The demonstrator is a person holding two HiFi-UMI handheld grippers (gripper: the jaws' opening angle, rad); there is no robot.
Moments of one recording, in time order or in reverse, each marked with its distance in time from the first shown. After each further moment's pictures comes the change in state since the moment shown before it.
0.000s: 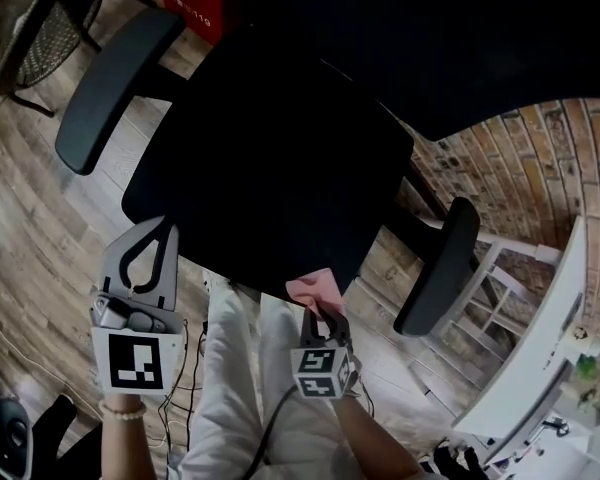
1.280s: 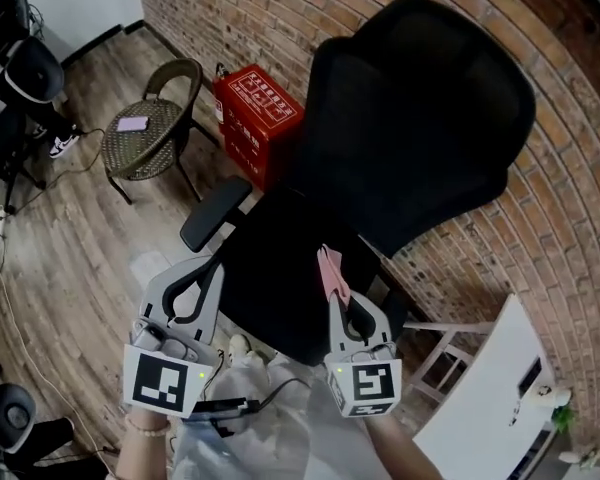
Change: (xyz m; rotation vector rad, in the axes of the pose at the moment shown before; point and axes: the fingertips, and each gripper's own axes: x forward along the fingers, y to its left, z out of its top) left arm -0.210 0.058 0.324 -0.145 -0.316 0.184; right arm -0.383 -0.074 0.317 -0.025 -0.851 0.106
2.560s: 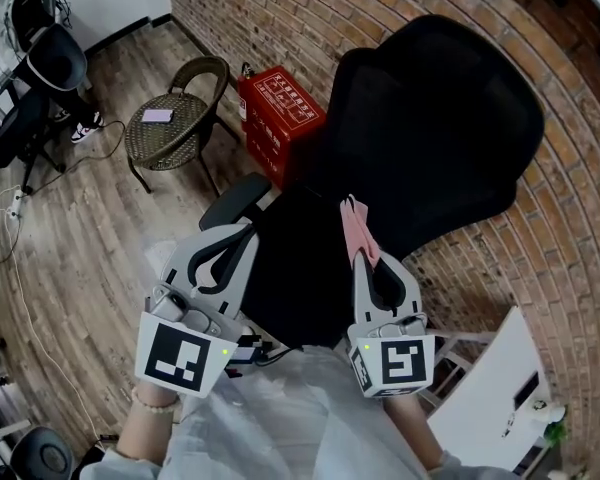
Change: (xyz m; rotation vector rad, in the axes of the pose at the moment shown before) left arm 0.010 -0.008 0.067 0.186 -0.053 -0.040; right arm -0.002 -0.015 0.109 -0.076 -0.193 0.055
